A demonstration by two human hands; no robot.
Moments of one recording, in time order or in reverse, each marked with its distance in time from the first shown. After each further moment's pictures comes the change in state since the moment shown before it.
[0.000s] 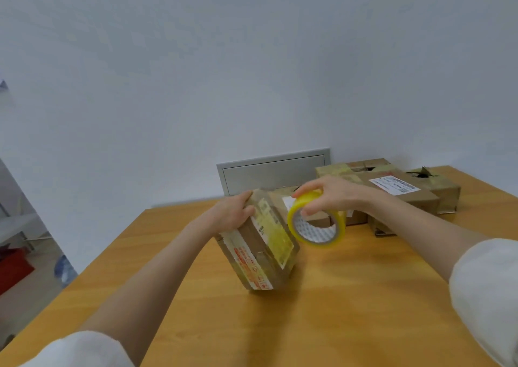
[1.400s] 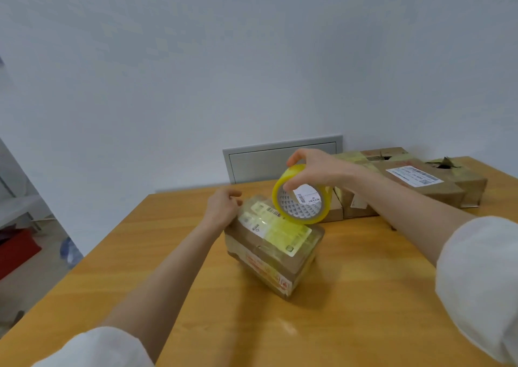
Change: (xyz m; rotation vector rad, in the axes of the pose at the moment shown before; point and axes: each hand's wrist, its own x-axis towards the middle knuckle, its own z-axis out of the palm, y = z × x) left_hand 0.020 -0.047 0.033 -0.463 0.329 -0.283; right_hand 0.046 -0.036 0.013 0.105 0.144 0.066
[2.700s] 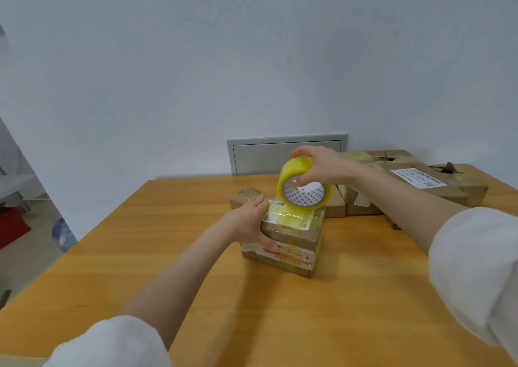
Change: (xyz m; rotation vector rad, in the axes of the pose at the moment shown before) left_hand -0.015 -0.014 0.021 0.637 -0.472 0.364; right_hand 0.016 0.007 0.009 -0.254 0.014 -0.083
